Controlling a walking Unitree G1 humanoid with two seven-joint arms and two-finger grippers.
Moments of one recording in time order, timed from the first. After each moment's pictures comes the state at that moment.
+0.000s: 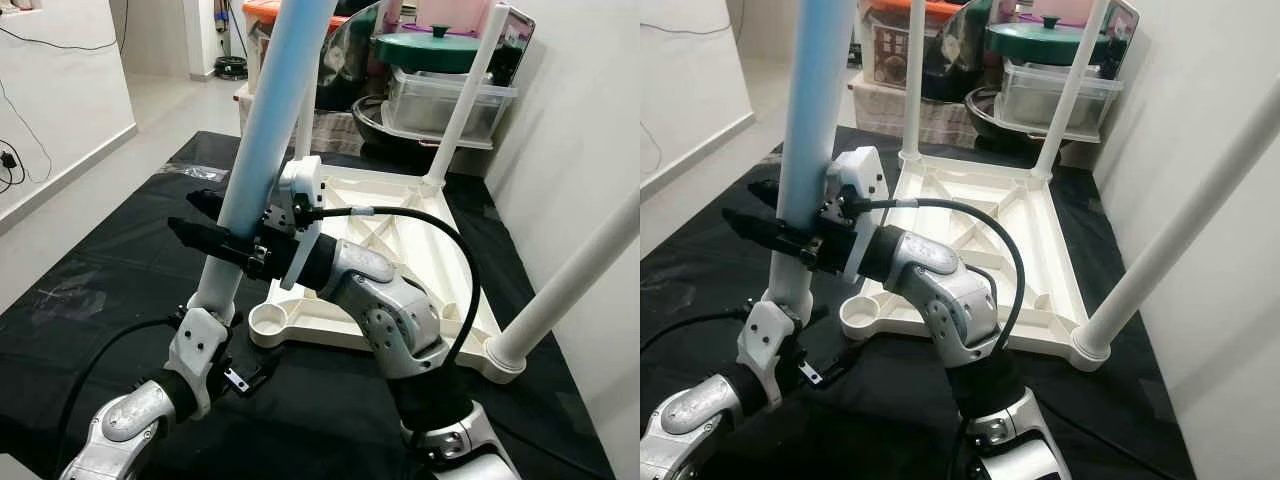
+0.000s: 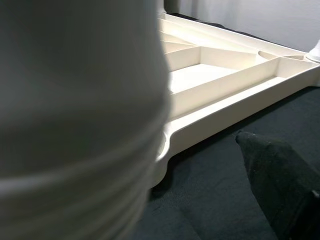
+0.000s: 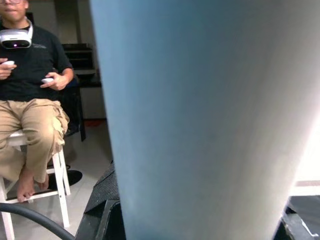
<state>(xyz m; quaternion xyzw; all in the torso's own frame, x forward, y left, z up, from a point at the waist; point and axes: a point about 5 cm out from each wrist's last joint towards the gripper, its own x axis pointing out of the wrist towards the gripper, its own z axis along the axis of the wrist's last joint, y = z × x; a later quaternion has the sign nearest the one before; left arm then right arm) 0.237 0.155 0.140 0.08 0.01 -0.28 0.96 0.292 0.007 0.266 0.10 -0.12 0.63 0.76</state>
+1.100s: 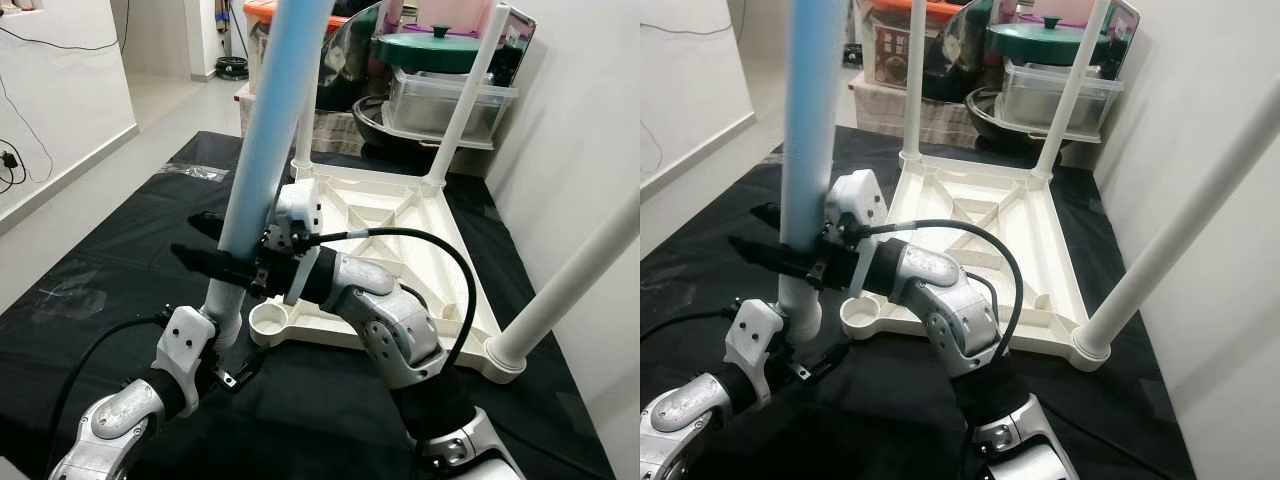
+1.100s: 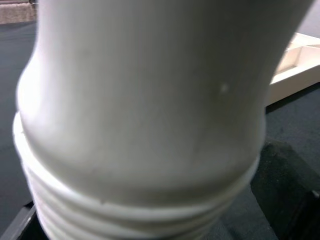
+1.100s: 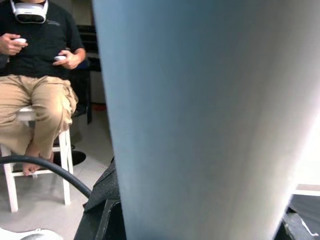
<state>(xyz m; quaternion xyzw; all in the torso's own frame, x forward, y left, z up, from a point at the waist) 0.240 0.166 0.136 0.09 0.02 -0.27 0.96 0.289 0.003 0.251 0.04 -0.13 0.65 0.75</state>
